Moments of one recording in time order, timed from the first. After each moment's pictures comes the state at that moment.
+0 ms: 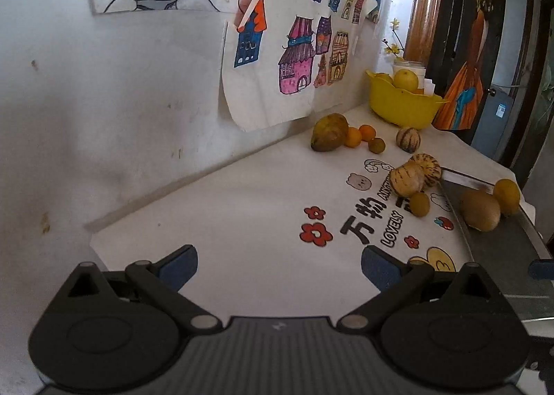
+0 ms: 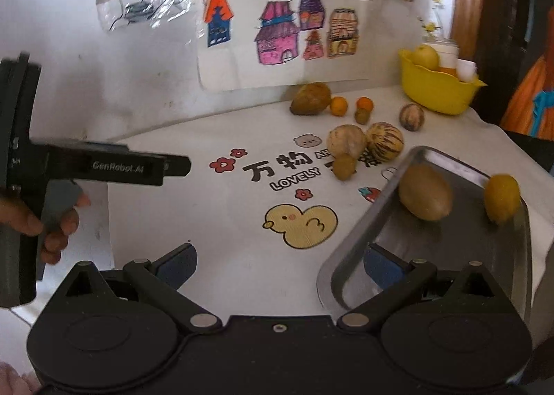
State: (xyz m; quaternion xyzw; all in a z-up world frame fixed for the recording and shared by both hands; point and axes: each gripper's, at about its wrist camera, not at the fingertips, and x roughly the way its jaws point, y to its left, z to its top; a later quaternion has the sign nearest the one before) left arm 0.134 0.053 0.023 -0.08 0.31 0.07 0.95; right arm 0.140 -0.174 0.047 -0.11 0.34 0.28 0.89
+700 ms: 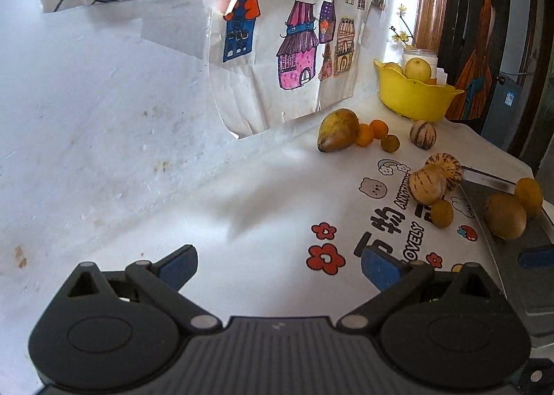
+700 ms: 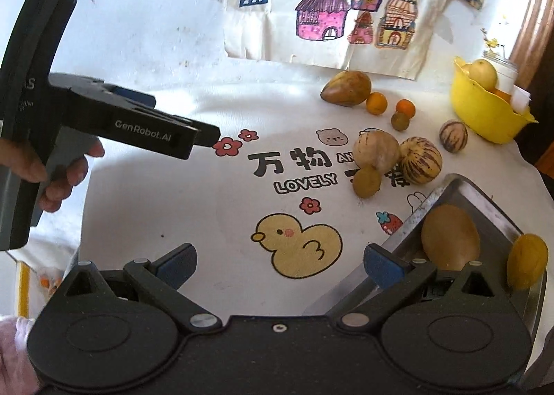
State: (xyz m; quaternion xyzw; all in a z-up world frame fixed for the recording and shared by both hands) left arm 0.178 0.053 0.014 -0.06 0.32 0.08 0.94; right arm 0.191 -0.151 0.036 -0.20 0.36 0.34 0.84
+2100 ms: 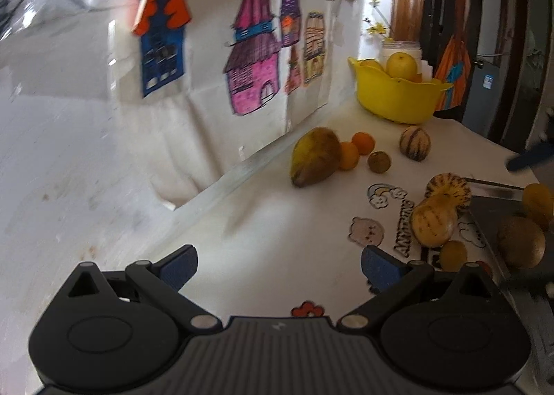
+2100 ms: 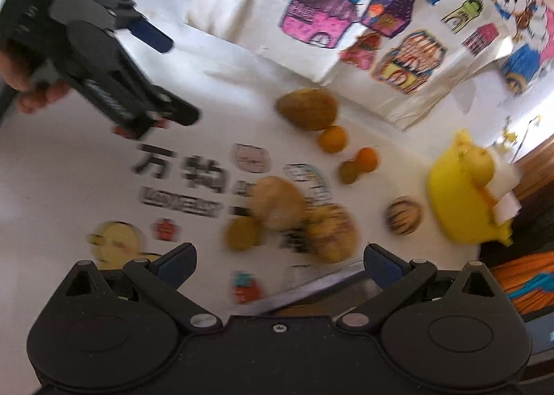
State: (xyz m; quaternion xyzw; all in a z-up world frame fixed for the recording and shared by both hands) left arm 0.259 0.048 0.013 -0.02 0.32 0.02 0.95; right arm 0.297 -0.146 0.051 -0.42 0.30 0.35 0.78
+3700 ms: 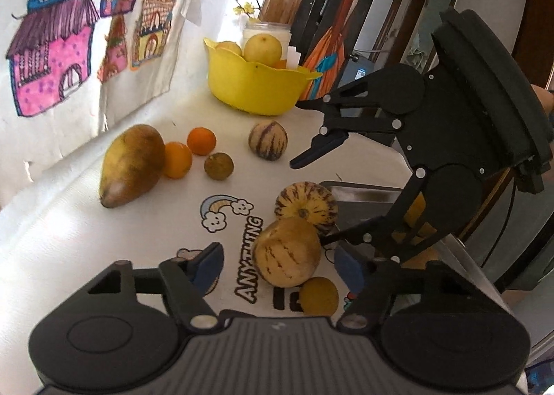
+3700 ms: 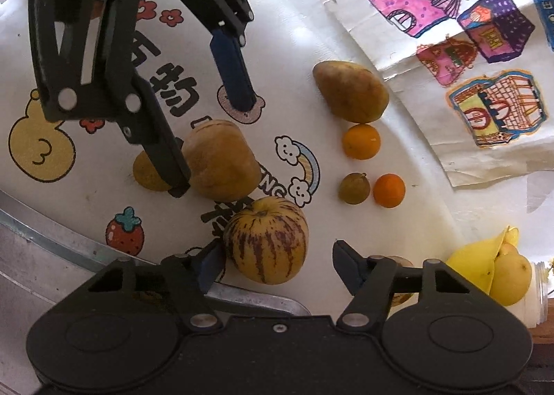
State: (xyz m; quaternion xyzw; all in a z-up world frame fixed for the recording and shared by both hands) left arm 0.324 0.004 -0.007 -0.09 0.33 -0.23 0.91; right arm 0.383 -0.144 0.018 -0.59 0.25 0.48 0.60
